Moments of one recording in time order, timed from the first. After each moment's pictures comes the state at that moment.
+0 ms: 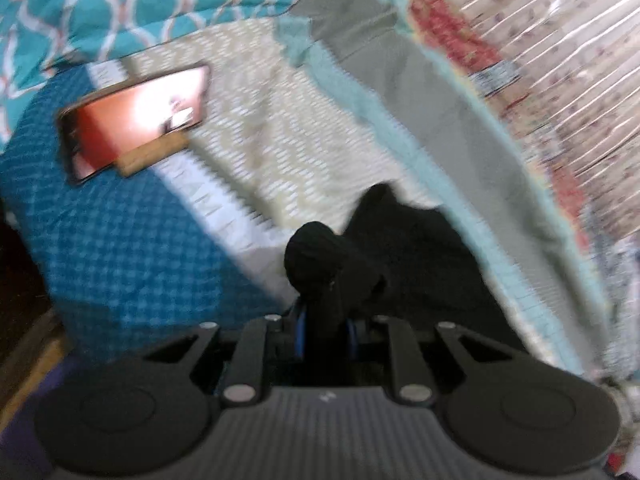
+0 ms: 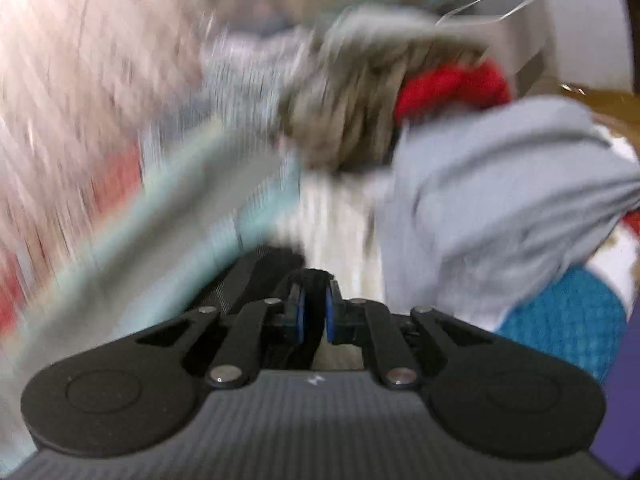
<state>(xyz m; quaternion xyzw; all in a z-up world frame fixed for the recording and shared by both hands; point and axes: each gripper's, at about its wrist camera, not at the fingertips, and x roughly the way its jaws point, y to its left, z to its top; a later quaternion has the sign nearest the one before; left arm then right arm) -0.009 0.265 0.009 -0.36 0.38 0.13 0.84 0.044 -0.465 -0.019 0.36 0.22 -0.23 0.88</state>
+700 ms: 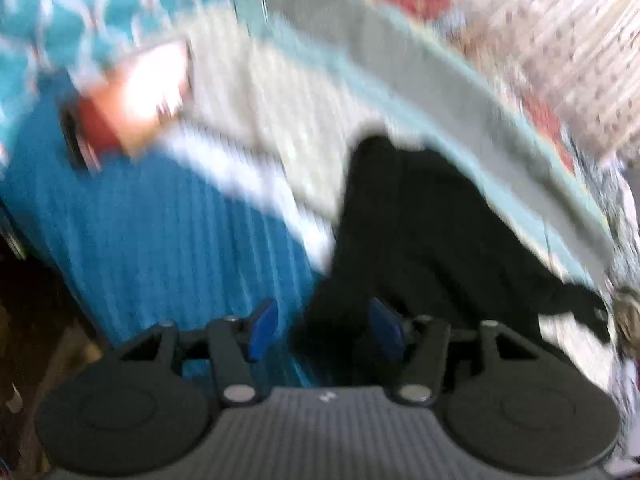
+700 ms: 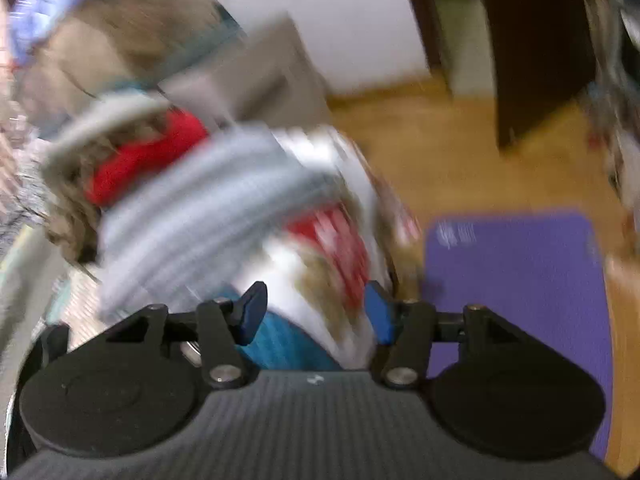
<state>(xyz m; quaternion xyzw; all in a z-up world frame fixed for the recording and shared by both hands) -0.048 0.260 -0.006 -0.26 0.41 0.10 0.87 -0.095 -0.526 -0.059 0.34 0.20 -0.47 0.79</state>
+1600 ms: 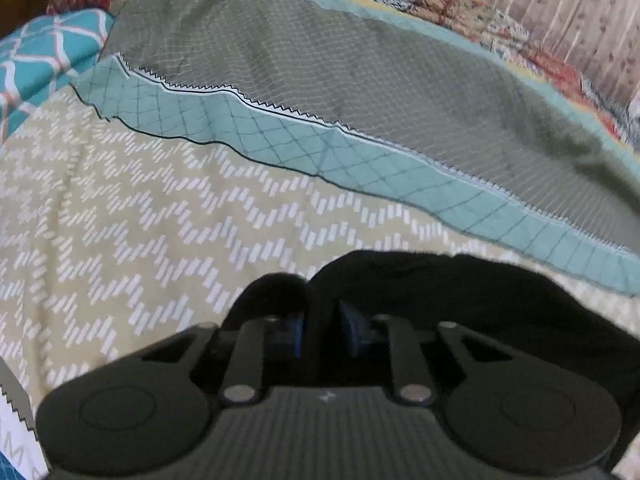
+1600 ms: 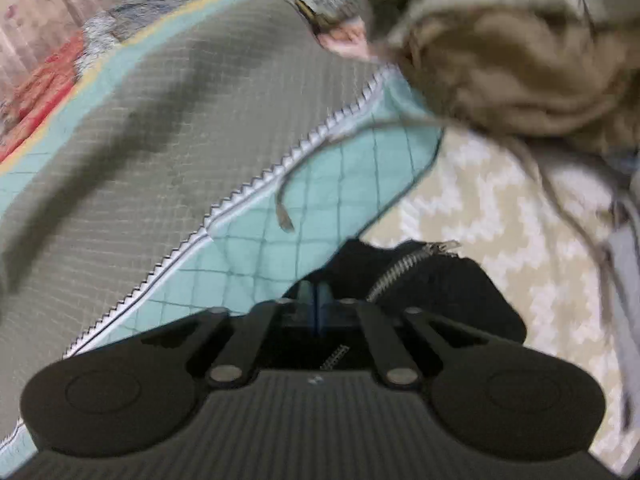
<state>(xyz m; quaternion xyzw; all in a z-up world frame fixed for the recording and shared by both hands) 0.217 0.202 -0.066 -0.14 0.43 0.08 0.89 0.316 -0.408 -0.086 0.27 0.41 -0.24 0.84</state>
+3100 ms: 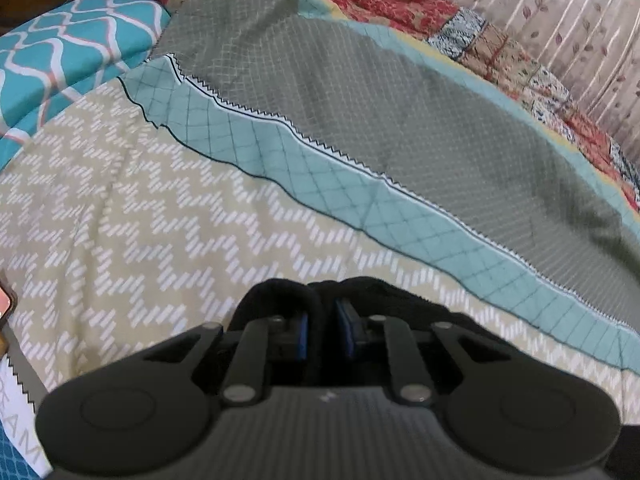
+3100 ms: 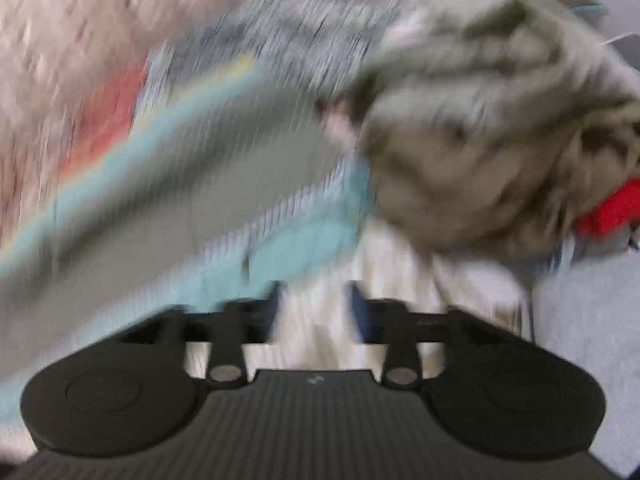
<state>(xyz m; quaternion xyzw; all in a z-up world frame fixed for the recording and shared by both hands) 0.221 0.234 -0.049 -0.19 0.40 0.13 0.89 0.226 -0.498 -0.054 0.20 0.40 -0.13 0.88</state>
